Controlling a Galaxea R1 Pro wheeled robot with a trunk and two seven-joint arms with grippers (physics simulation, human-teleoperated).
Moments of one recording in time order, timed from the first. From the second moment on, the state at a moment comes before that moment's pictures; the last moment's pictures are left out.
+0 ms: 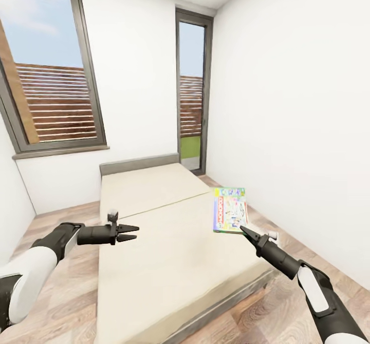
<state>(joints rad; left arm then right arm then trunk) -0.98 0.26 0.14 -0.22 -0.14 0.69 -1.52 -0.44 -0.14 -0.27 -0.93 -0.74 0.73 0.88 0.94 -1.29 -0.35</state>
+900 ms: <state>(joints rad) -0.98 0.26 0.14 -0.22 -0.14 0.68 -1.53 -0.44 -0.14 -0.34 -0.89 -0.74 0.72 0.88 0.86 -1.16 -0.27</state>
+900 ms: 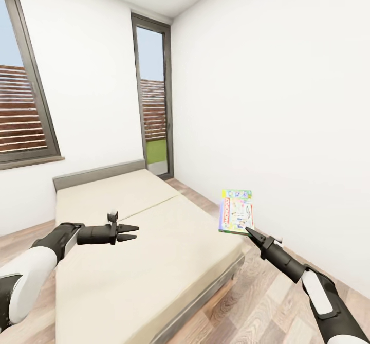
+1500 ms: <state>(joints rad) -0.98 0.26 0.14 -0.22 -0.14 0.68 -1.52 -0.44 -0.14 -0.34 -0.89 -0.74 0.72 0.88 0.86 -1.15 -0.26</state>
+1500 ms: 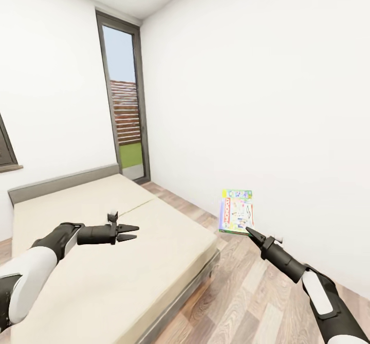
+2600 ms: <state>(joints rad) -0.98 0.26 0.14 -0.22 -0.14 0.68 -1.52 -0.44 -0.14 -0.38 -0.86 -0.74 0.72 0.88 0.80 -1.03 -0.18</state>
